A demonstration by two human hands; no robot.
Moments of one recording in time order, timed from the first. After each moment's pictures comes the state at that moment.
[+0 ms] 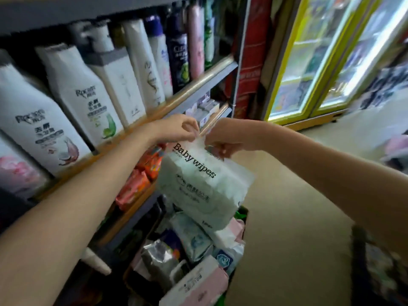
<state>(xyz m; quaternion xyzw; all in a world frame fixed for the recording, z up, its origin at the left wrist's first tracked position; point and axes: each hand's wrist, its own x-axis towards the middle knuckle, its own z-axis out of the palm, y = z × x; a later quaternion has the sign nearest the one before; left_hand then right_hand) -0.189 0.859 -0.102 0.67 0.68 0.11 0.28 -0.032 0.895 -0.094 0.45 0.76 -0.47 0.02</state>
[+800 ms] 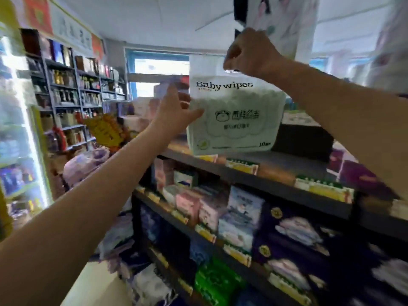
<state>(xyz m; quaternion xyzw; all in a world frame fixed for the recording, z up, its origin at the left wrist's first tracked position) 0.553 0.849 0.127 0.80 0.03 0.45 0.41 0.643 0.718 0.228 0.80 0.43 0.35 -0.23</state>
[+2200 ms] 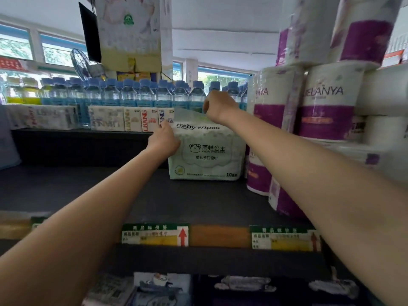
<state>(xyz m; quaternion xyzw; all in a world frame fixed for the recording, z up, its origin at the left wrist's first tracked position) 0.884 0.781 0.112 0.95 -0.06 0.20 0.25 0.897 0.641 0.173 0.94 0.07 0.31 -0.08</state>
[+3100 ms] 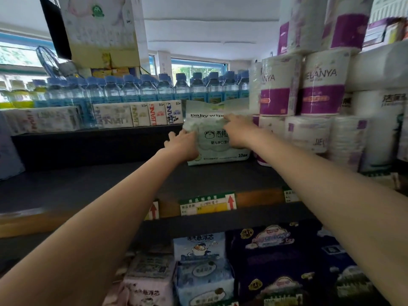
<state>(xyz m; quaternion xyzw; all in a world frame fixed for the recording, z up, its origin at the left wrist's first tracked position) 0.854 0.814 0.092 0.97 -0.20 0.12 0.09 0.848 0.655 0.104 0.98 -0.05 0.18 0.09</state>
